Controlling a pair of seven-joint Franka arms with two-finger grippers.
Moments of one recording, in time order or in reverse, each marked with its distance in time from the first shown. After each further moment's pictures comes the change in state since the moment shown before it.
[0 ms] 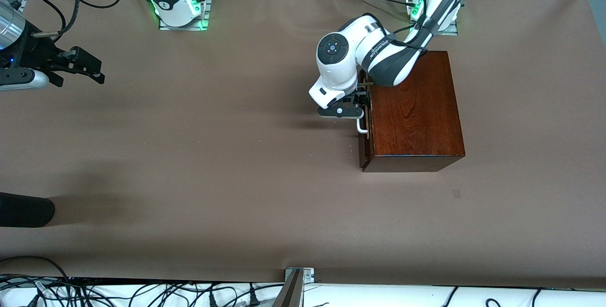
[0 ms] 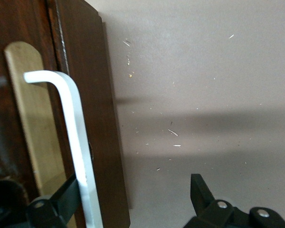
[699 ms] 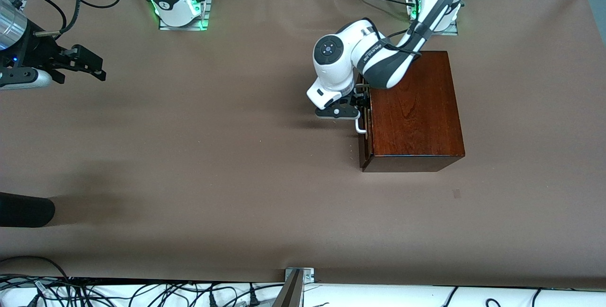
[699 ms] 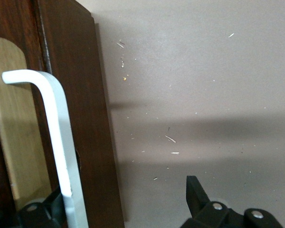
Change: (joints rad) left arm -0.030 0.026 0.005 -0.011 0.074 0.036 -0.048; right arm 0.000 0.000 0.000 0.000 0.000 -0.033 0.000
